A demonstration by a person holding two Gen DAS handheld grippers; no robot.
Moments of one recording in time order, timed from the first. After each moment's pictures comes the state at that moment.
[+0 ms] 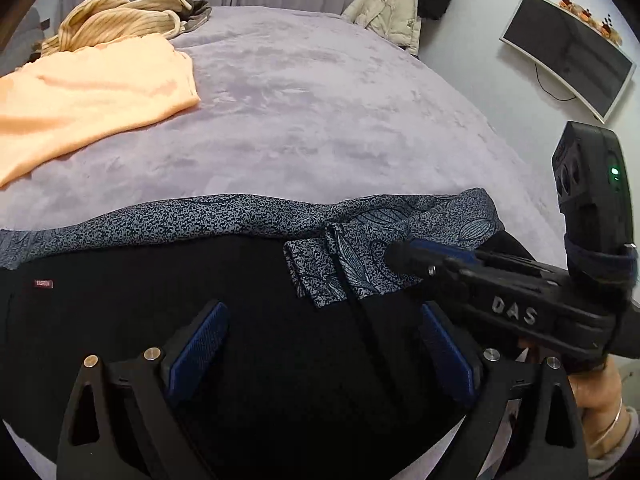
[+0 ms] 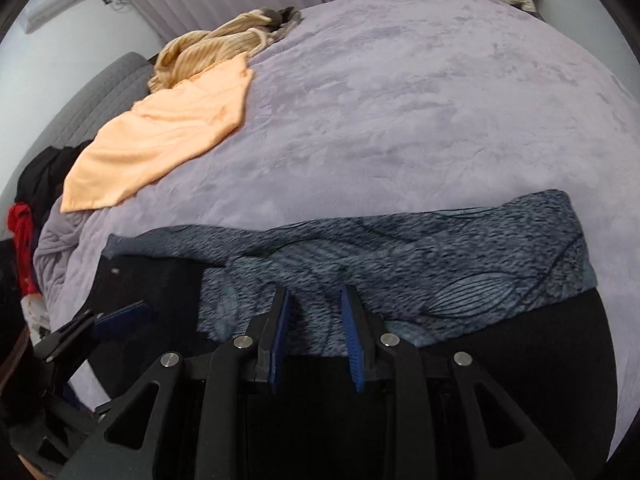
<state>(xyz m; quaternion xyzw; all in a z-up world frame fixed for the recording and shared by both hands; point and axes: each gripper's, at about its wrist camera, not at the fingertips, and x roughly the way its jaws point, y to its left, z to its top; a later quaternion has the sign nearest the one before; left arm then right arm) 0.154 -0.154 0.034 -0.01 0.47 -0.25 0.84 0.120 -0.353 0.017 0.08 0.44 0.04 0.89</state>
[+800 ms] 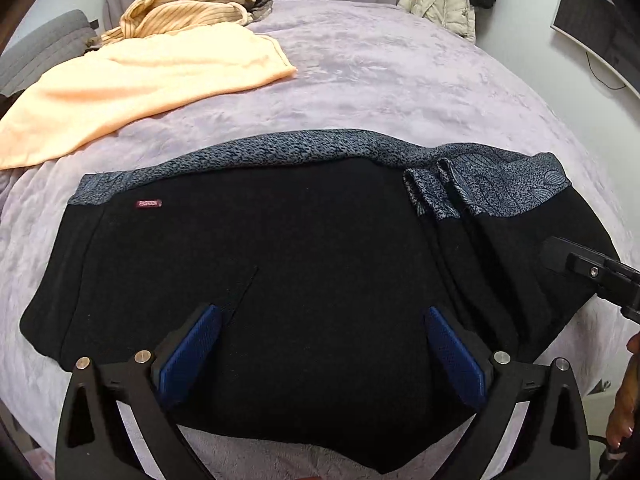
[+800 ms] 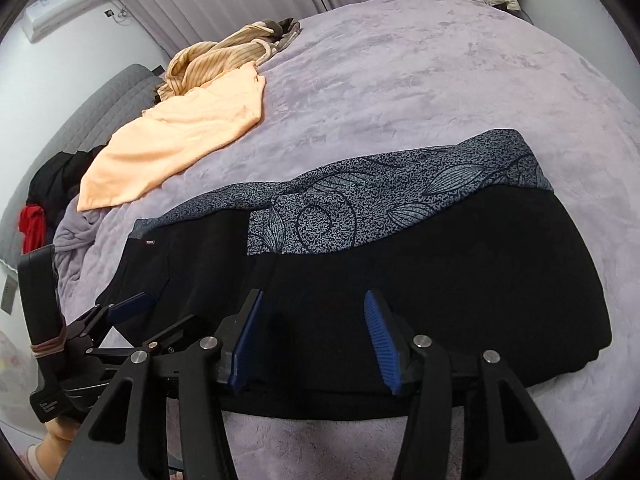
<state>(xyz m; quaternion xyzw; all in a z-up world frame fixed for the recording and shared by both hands) 0.120 -0.099 0.020 0.03 0.49 -0.13 0.86 0.043 -0.337 0.034 0.10 0.43 0.01 0.90</state>
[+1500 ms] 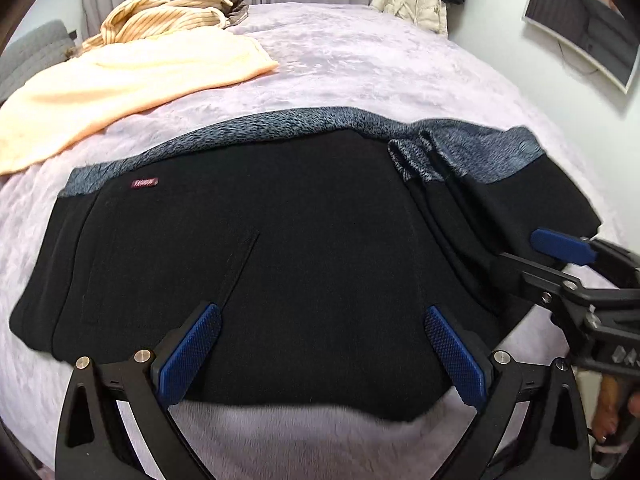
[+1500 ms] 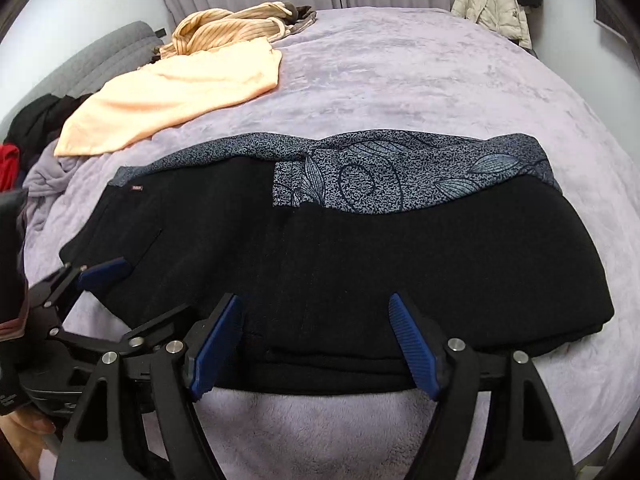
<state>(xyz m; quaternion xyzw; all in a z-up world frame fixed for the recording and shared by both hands) 0.096 -0.071 0.016 0.03 0.48 -0.19 0.86 0.026 -0.282 0.011 0.01 0.43 -0.03 0.90</state>
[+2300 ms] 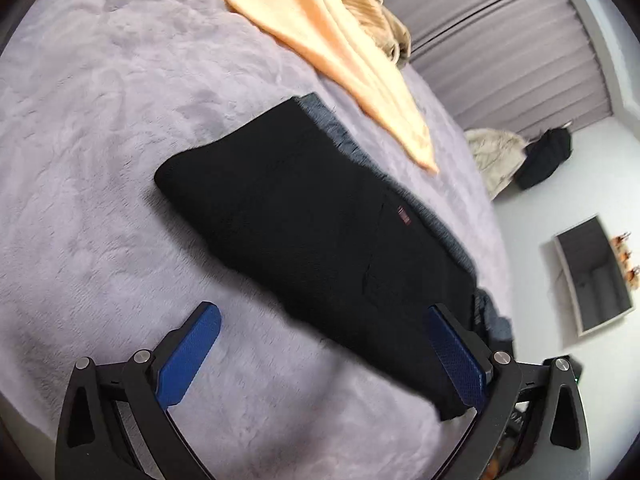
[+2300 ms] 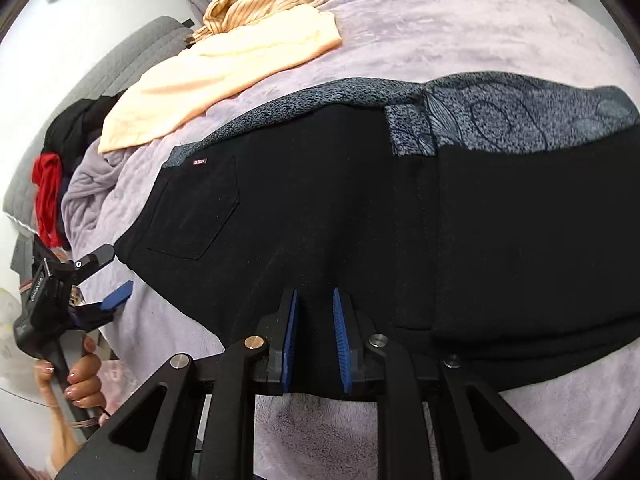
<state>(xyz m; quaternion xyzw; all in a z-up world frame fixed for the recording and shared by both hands) 0.095 0.153 -0.019 -0.36 0.44 -0.12 0.81 0.047 -0.245 -0.023 0.09 0.48 0.07 0.87</state>
